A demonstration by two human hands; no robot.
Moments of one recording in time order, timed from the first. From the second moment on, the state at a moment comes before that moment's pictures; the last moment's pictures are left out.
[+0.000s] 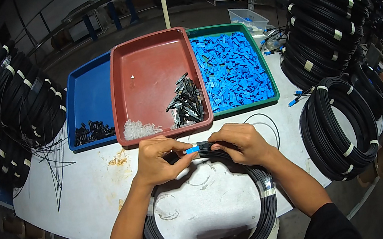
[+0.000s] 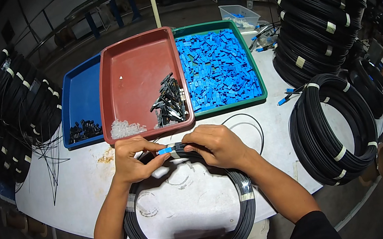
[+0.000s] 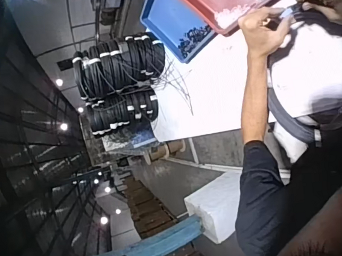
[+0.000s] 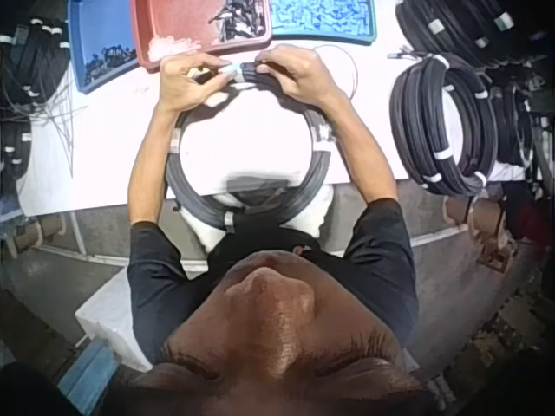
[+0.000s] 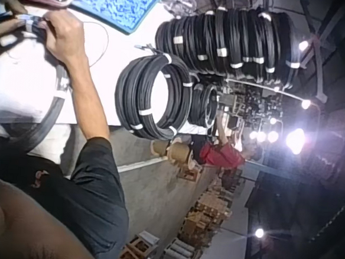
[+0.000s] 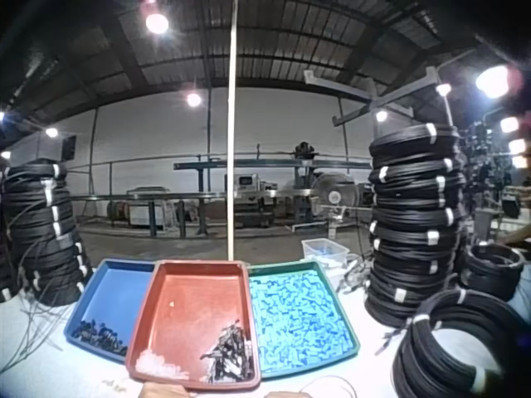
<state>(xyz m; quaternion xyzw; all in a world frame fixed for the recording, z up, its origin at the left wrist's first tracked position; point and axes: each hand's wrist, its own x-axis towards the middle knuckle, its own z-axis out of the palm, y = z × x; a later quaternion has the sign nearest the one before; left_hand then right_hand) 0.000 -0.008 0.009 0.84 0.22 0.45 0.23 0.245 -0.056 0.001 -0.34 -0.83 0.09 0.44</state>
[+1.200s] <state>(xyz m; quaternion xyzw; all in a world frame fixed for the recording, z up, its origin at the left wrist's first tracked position) 0.095 -0.130 0.030 0.90 0.24 0.04 0.36 0.268 -0.040 -0.015 -0.39 -0.81 0.19 0.40</state>
